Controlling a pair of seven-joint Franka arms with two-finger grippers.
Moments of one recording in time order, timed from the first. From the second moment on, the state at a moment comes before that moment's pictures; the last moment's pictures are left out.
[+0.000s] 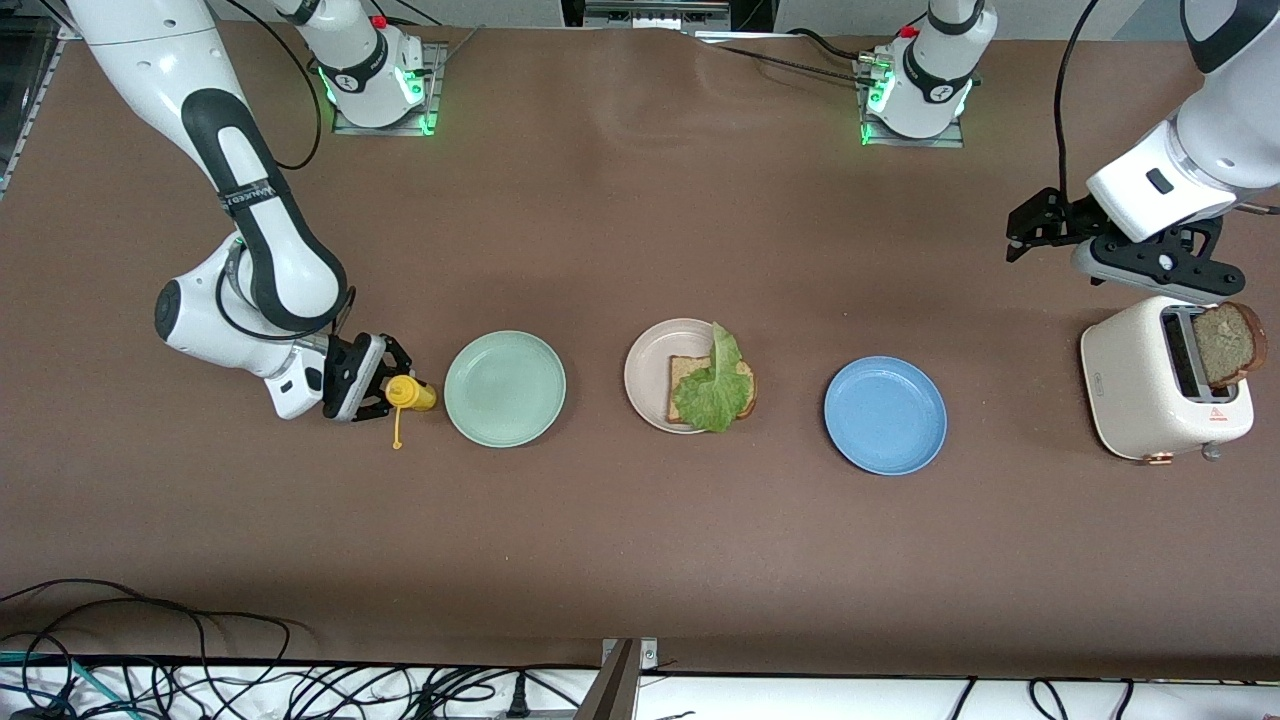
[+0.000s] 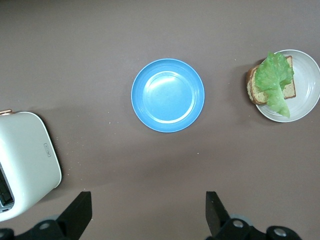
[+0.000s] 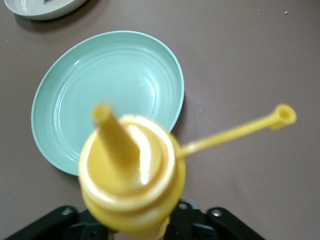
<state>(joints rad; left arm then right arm) -0.08 0.00 -0.03 -1.69 -0.02 1.66 0.16 0.08 0.50 0.05 -1.97 0.78 2.42 -1.63</state>
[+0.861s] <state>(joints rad) -0.08 0.00 -0.03 -1.69 -0.02 1.66 0.16 0.07 0.46 -0.02 -1.96 0.78 2.25 -1.62</state>
